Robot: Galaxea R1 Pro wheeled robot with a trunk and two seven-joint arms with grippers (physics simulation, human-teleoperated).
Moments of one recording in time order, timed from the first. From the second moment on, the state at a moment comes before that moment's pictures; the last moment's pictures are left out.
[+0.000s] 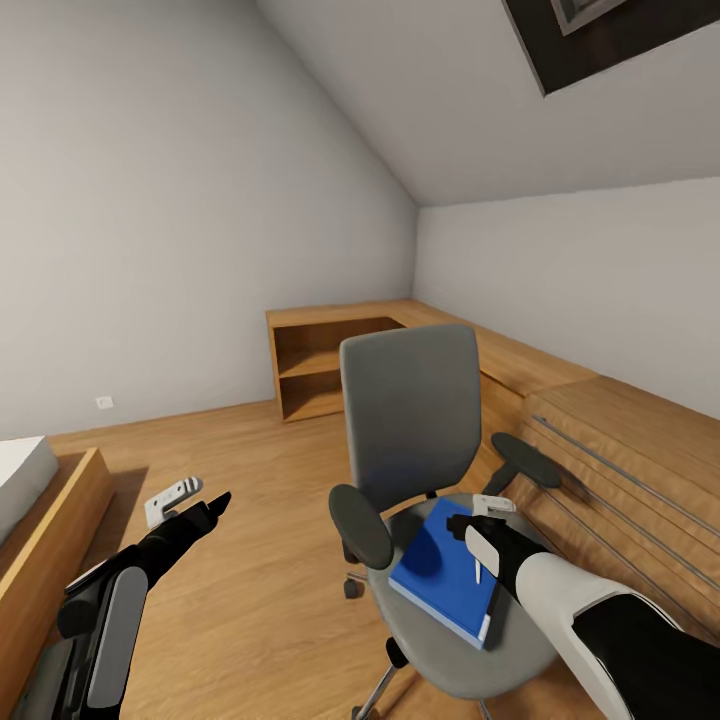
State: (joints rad) left arm -0.27 -0.08 0.30 -1.62 0.40 0.71 0.05; right arm -0.93 0.01 0.39 -0.12 -0.53 0.17 -0.28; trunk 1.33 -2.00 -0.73
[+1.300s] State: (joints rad) left arm -0.27 -0.08 0.30 -1.62 0.40 0.71 0.05; right arm -0.93 0.01 0.39 -0.12 -0.53 0.17 -0.28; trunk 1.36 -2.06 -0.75
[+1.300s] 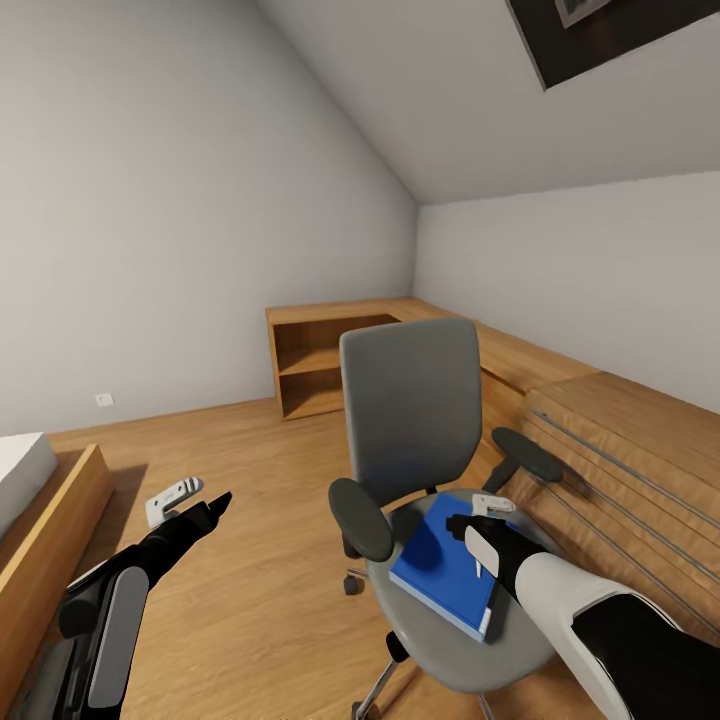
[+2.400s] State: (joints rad) left arm -0.27 -0.08 0.30 -1.62 0.40 0.71 0.05; right arm -0.93 0.01 0.39 -0.13 -0.52 0.17 -0.28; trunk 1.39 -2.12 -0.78
